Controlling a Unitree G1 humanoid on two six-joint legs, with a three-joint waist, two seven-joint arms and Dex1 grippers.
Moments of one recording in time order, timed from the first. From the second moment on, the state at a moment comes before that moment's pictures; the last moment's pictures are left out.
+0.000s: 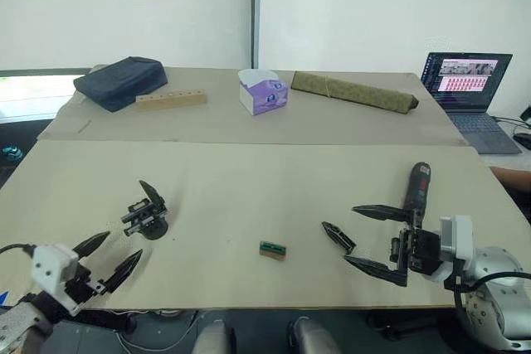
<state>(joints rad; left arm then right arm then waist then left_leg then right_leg) 0.33 0.56 0.46 -0.04 -0.44 -0.03 -0.87 0.11 -0.61 -0.21 -0.25 0.59 -0.13 1.28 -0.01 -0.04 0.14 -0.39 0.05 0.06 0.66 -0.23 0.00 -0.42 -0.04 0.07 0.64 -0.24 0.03</state>
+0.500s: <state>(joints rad) 0.16 0.54 0.30 0.03 -0.34 0.02 -0.77 0.15 -0.60 -0.21 -0.21 0.56 -0.20 1.28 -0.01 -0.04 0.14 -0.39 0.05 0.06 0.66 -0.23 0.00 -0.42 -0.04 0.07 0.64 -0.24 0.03</state>
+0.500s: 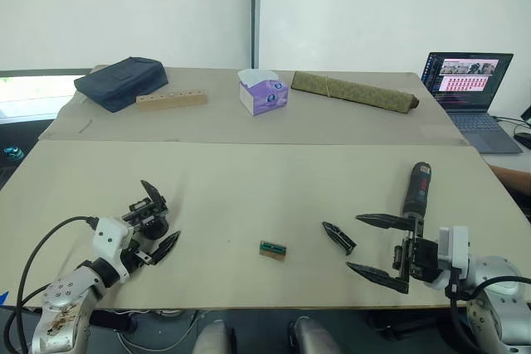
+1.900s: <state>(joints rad) -0.29 0.28 -0.16 0.13 -0.15 0.18 -0.71 0.29 -0.64 -0.25 -0.25 0.55 -0.23 1.21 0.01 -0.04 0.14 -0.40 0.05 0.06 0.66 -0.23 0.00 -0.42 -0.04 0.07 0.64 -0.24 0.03</state>
